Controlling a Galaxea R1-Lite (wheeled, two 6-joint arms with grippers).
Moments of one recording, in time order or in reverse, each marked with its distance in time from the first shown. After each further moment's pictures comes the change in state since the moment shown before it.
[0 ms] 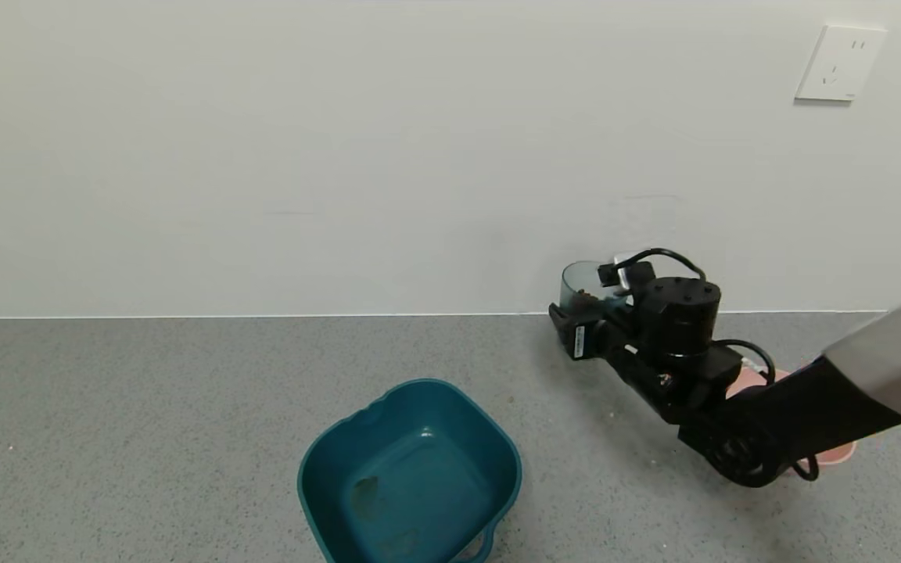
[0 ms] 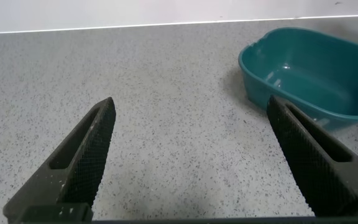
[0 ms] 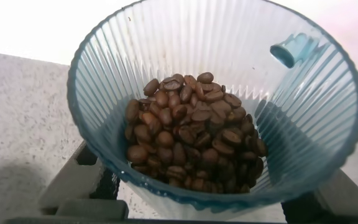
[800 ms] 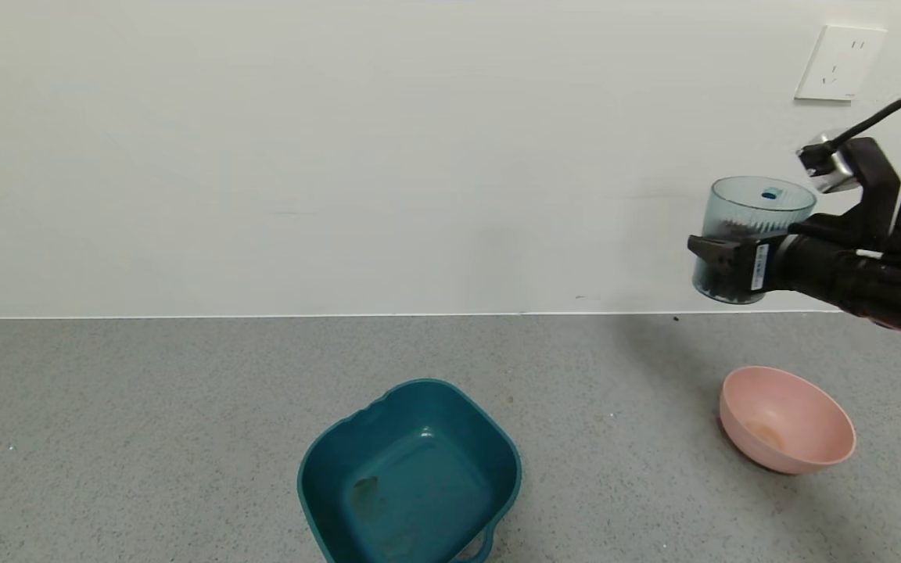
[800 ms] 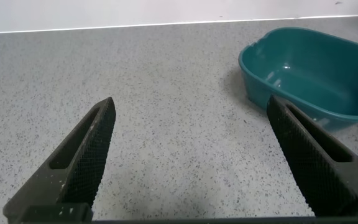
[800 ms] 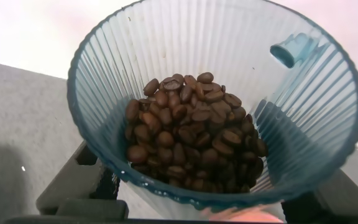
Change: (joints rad) left arm 0.000 0.000 0.000 0.000 0.000 0.000; right arm -0.286 -0.501 0.001 0.545 0.236 -0.100
